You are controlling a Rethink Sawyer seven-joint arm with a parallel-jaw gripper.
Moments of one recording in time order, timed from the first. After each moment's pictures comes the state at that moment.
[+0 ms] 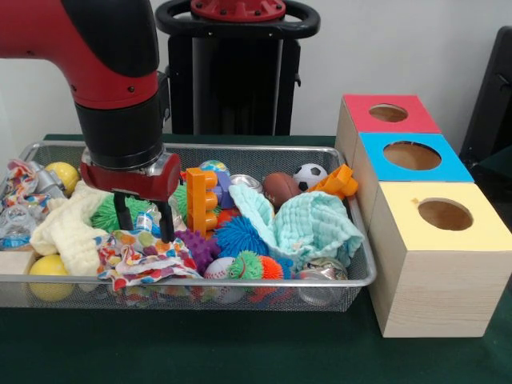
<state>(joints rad) -0.69 -0.49 0.41 1.37 -0.45 0.83 1.93</state>
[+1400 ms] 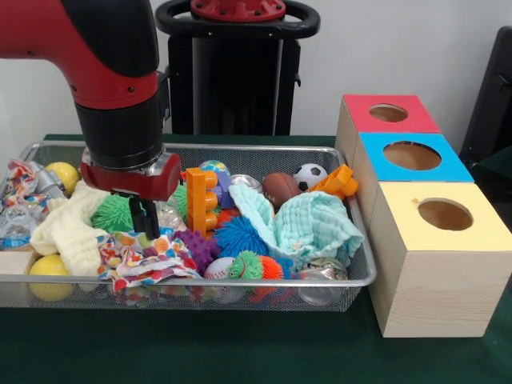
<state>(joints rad) -0.69 -0.49 0.41 1.37 -0.45 0.83 1.93</state>
